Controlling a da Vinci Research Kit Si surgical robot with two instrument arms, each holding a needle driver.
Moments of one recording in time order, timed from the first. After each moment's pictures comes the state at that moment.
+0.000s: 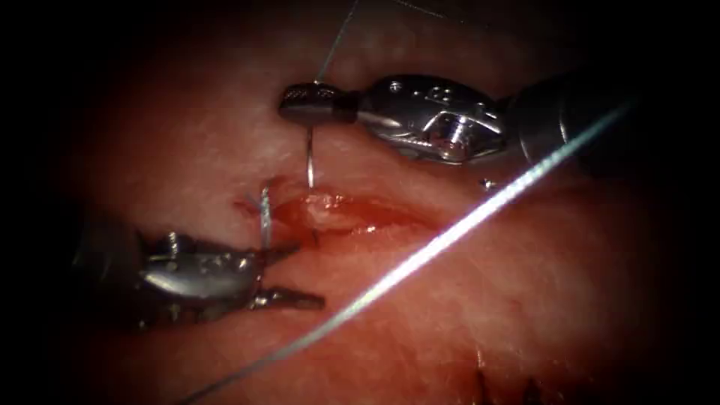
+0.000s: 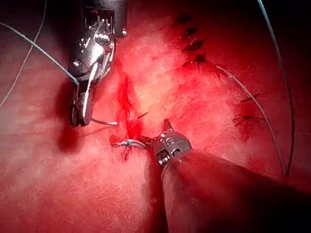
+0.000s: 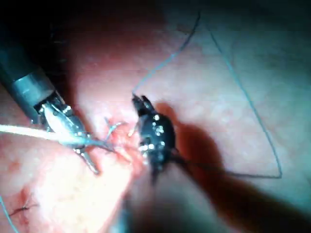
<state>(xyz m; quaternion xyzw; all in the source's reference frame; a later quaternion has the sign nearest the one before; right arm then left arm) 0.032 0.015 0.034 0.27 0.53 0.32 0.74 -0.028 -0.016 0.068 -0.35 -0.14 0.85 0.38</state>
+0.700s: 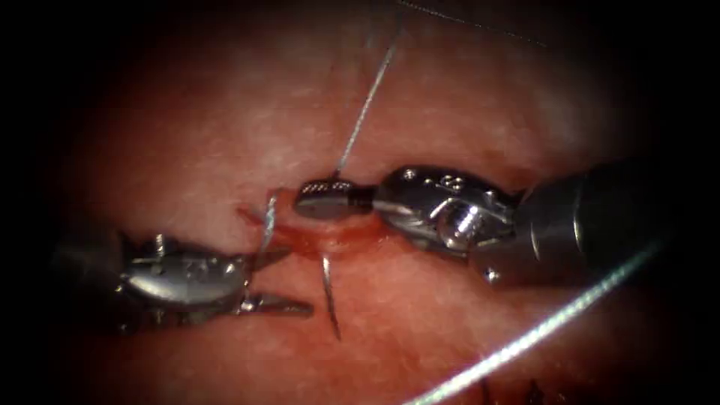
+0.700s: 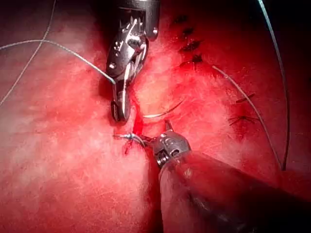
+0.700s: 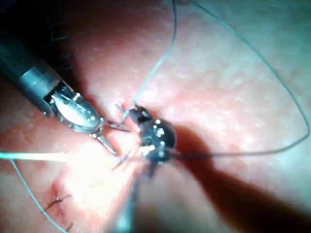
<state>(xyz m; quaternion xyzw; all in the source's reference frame) 0.028 0.007 0.032 0.32 0.48 0.35 0.74 -0.028 -0.016 0.067 -0.35 -0.13 0.85 0.36</state>
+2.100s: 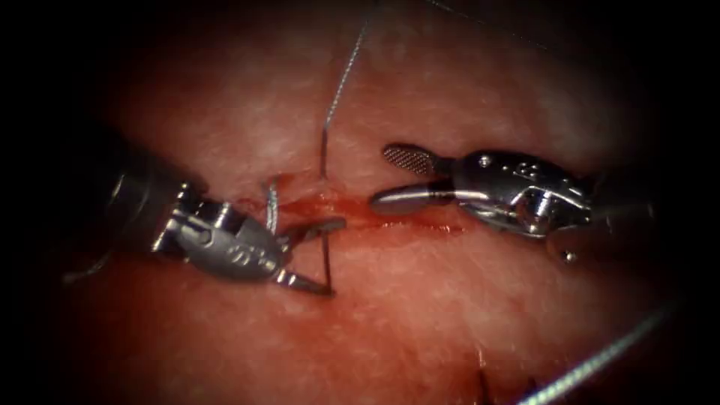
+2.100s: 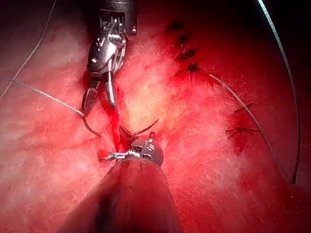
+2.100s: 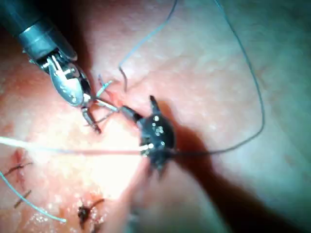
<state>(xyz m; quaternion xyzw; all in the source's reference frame) 0.023 0.012 0.034 0.18 0.57 0.32 0.74 -0.031 -0.013 0.070 -0.45 0.01 0.89 0.00</state>
